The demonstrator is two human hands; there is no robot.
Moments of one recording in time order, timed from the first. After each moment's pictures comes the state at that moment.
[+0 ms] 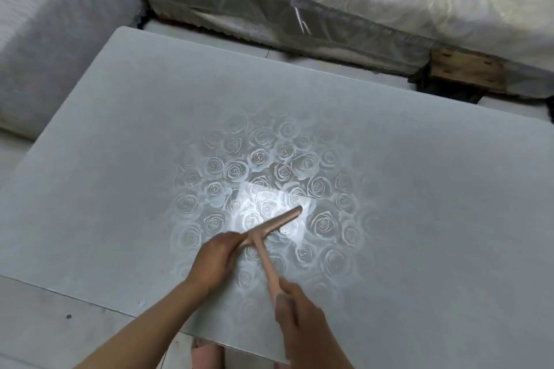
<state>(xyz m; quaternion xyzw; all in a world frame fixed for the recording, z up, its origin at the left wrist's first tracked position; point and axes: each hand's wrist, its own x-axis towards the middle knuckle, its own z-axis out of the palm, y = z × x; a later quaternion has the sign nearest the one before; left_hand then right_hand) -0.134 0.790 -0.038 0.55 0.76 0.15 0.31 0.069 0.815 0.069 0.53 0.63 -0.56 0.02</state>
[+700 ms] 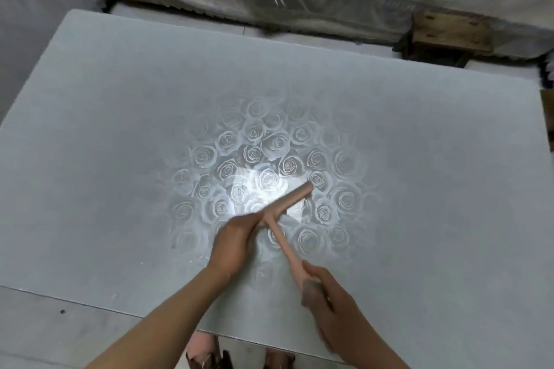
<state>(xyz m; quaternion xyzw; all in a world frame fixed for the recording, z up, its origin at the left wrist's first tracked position) -0.049 0.835 -0.049 0.55 0.76 0.18 0.29 0.172 0.843 0.041 0.53 0.62 -0.58 0.01</state>
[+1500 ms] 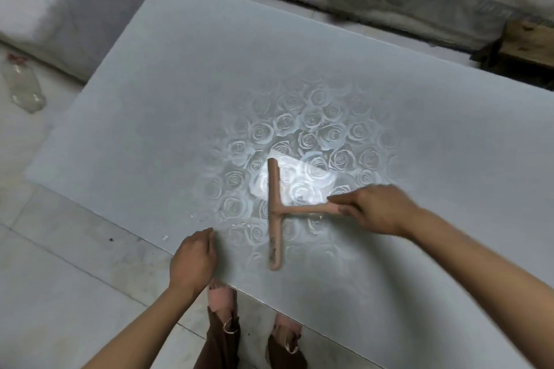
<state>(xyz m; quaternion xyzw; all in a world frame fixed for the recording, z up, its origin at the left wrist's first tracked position) -0.096 0.705 -0.010 0.26 0.92 0.03 0.28 0.106 1.001 0.037 0.19 0.92 -0.20 0.27</state>
